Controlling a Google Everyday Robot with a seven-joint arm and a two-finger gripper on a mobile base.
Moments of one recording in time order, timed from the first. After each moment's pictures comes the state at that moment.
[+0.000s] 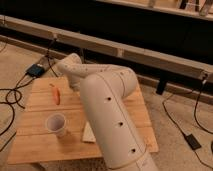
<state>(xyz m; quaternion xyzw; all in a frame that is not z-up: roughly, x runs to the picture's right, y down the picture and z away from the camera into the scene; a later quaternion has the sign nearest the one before) -0.175 0.054 0.923 -0.35 0.11 0.21 0.91</state>
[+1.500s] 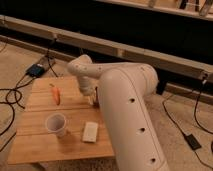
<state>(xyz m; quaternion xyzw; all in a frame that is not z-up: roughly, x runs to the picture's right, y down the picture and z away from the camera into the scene) -0.065 0.072 0.895 -0.36 0.20 0.26 0.87</state>
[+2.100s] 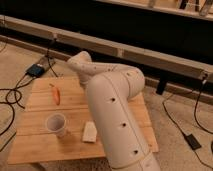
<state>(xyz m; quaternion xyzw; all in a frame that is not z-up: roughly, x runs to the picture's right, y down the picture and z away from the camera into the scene) -0.114 0.038 0.943 -0.33 0.18 0.26 0.89</state>
